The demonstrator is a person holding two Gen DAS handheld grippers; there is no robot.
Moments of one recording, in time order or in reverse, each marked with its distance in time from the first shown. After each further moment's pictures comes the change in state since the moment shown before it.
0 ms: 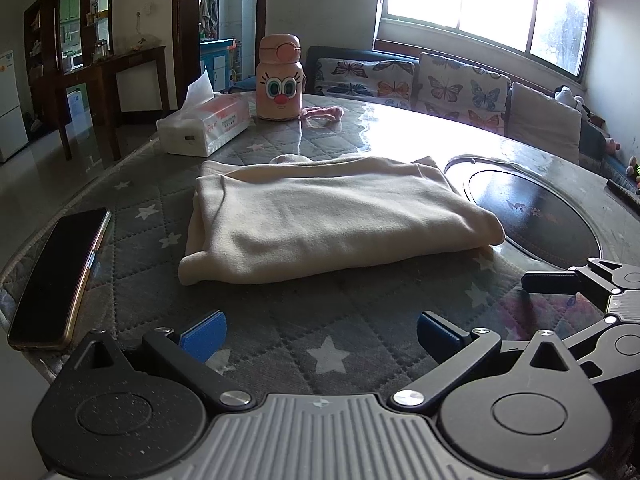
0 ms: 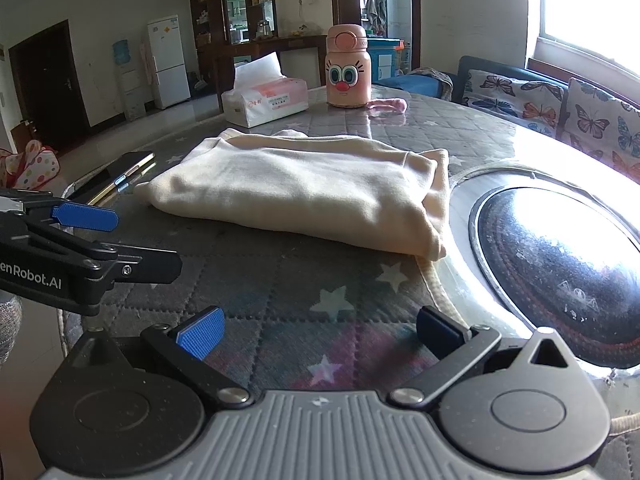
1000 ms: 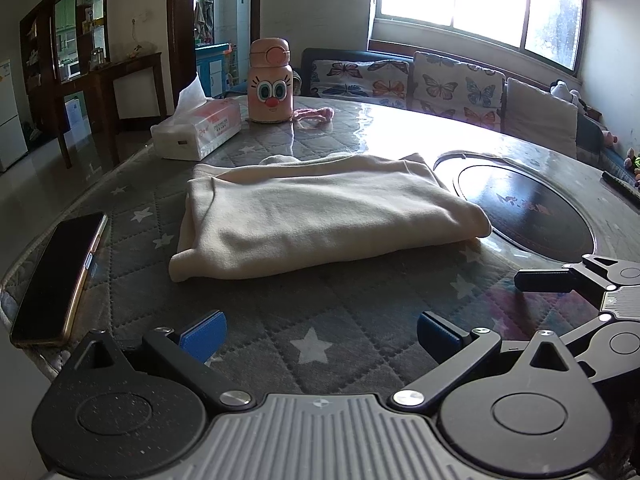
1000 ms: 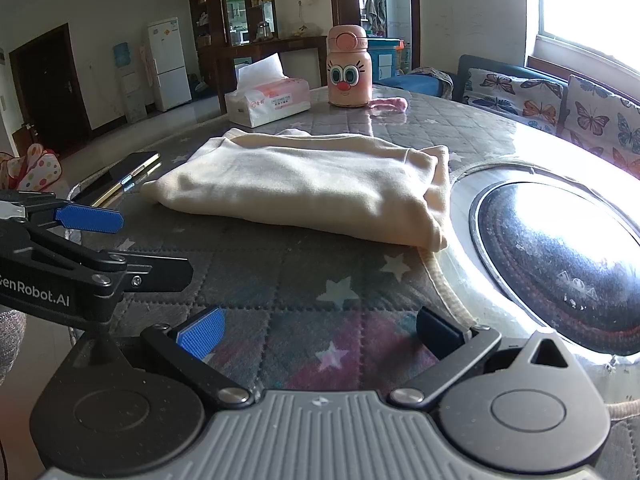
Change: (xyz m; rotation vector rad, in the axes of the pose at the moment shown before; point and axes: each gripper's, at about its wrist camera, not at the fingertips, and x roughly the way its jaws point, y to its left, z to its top) left arm -0.006 -0.013 -0.005 0.023 -0.007 0.005; right arm -0.007 0.003 -0.005 0.010 -0.002 0.007
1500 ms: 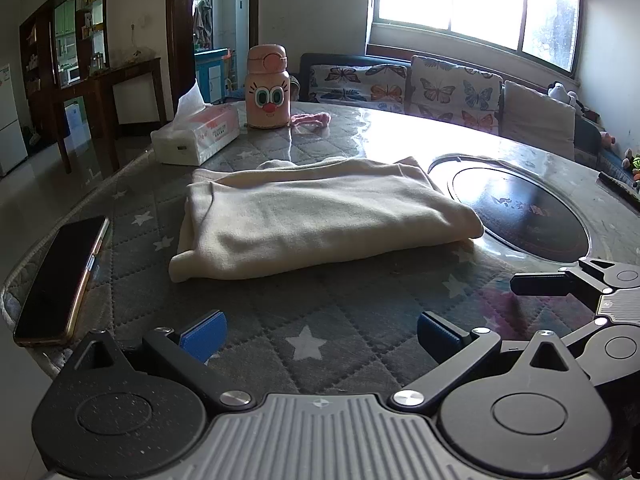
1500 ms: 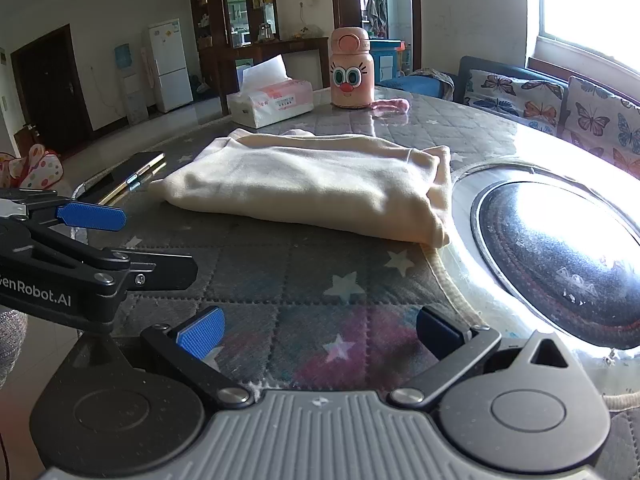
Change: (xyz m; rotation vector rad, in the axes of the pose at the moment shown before) left arm -0.008 -0.004 -0.002 0.009 -0.019 0.000; right arm -0.005 0.004 -0.003 -0.001 -0.006 0.002
